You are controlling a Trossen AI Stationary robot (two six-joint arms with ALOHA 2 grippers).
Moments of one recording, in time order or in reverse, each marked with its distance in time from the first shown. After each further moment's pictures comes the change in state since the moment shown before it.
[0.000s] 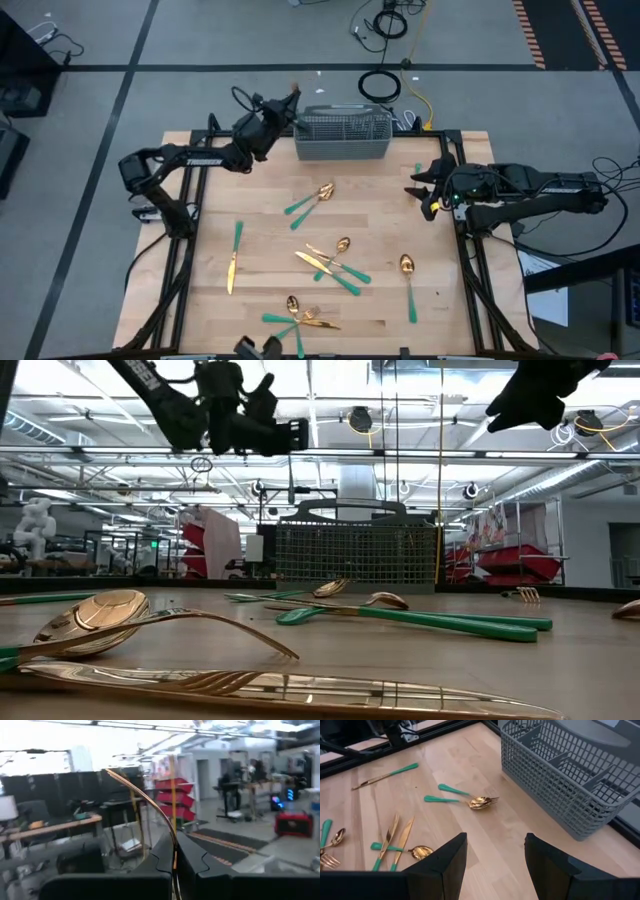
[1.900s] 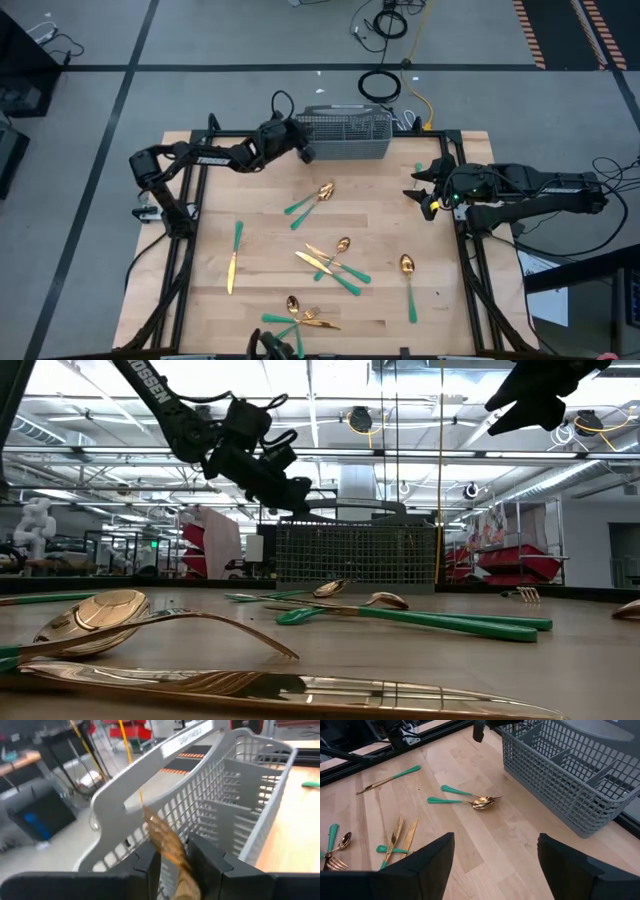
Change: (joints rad) left arm 0.010 0.079 0.002 -0.477 0.183 -0.083; right arm 0.000 0.000 0.000 0.002 -0.009 0.036
